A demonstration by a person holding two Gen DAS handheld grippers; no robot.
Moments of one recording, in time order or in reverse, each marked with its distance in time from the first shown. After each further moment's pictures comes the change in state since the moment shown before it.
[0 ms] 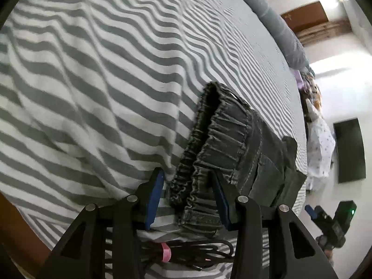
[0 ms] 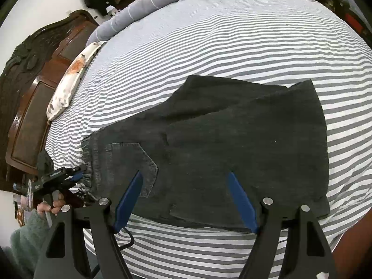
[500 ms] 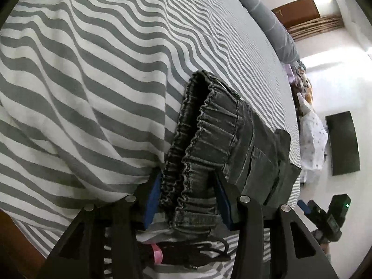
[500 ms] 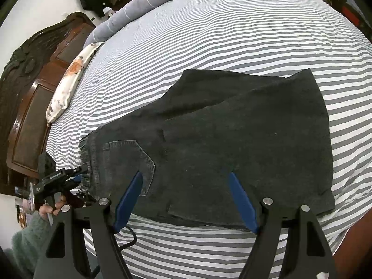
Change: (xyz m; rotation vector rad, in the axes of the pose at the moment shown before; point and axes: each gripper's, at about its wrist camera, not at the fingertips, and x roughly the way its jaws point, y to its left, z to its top) left arm 0.003 -0.006 -0.005 0.012 0.009 -0.047; right arm 0.008 -0.002 -0.008 0.024 0.005 0.012
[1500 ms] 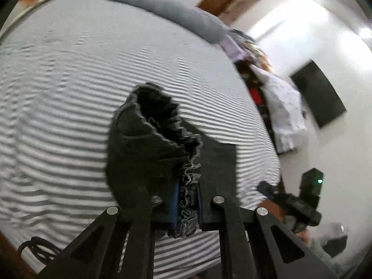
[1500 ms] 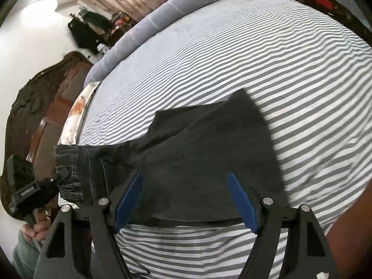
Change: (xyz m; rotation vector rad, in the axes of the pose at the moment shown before) left arm -0.007 -0.273 -0.068 0.394 -0.050 -0.108; right arm -0.080 -0.082 -0.011 0.150 -0.184 0.059
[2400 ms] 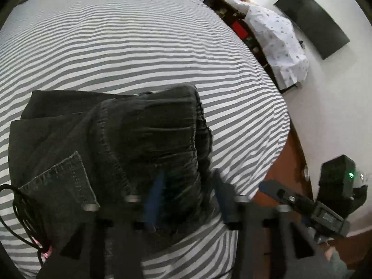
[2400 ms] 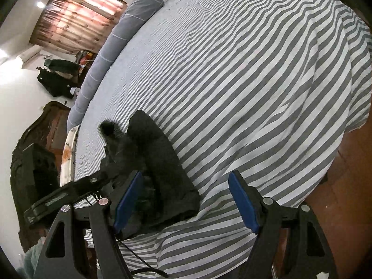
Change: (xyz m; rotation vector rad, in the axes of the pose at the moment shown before) left arm 0.221 -0.145 -0.024 0.252 0.295 0.041; right arm -0.023 -0.153 0.002 0.307 -0.048 -0.007
